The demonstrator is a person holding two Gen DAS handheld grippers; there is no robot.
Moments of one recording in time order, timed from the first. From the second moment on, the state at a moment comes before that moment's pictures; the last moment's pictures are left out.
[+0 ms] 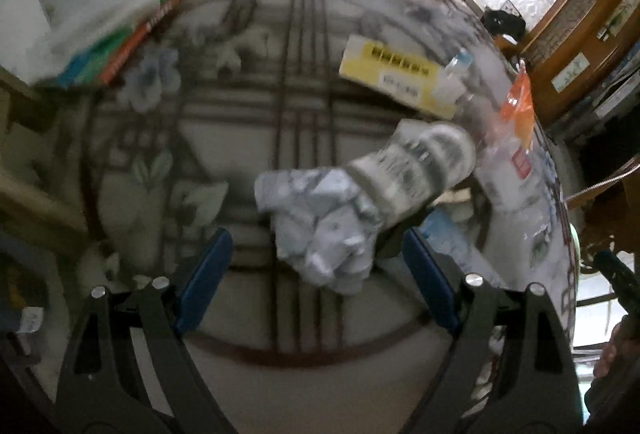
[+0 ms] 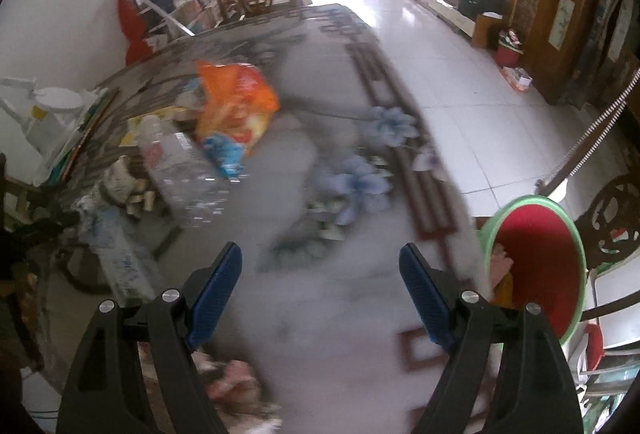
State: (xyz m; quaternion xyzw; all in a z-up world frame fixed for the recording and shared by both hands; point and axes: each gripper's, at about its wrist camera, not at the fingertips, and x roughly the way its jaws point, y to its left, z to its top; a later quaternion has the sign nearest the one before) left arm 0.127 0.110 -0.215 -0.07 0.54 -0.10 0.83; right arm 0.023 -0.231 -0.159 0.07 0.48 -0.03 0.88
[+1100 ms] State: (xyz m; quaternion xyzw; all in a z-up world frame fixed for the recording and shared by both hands) left arm 0.086 0.180 -0.216 -0.13 0.54 -0.11 0.82; right arm 0.161 -0.002 -0.218 -0.08 0.53 0.16 0.83
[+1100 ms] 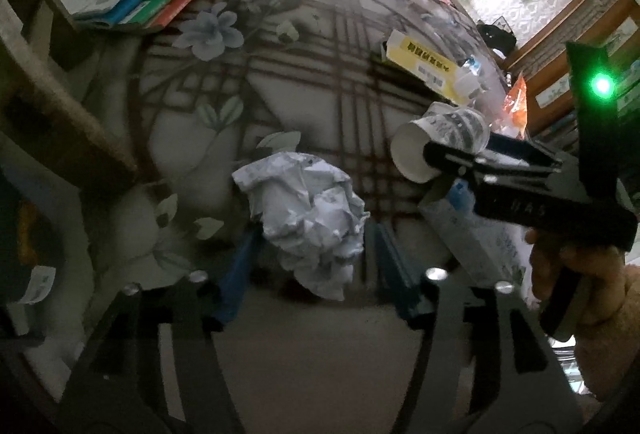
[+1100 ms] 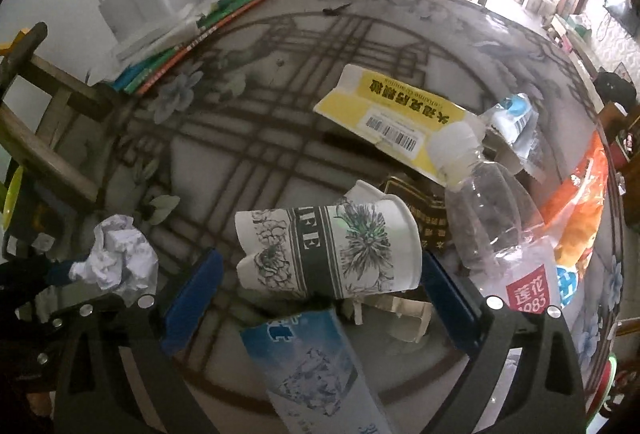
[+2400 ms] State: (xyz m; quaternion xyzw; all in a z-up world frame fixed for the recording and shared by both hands) left arm 0.071 0.127 -0.124 -0.11 0.44 -0.15 0.88; right arm 0.068 -0.086 -0.114 0.02 0.40 0.12 0.91
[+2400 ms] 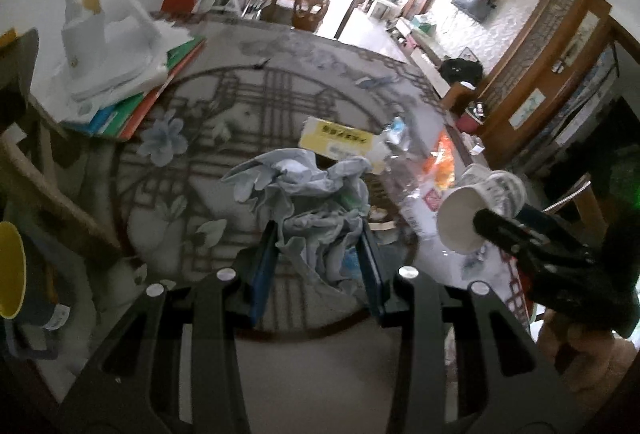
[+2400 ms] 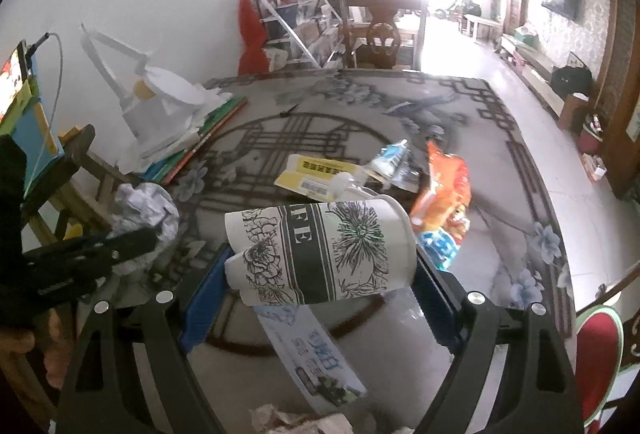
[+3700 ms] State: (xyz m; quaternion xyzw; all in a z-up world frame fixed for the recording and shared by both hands) left arm 0.028 -0.034 -0.125 -0.06 0.46 -0.19 0.87; right arm 0.010 -0.265 -0.134 0.08 0.42 0.06 0.90
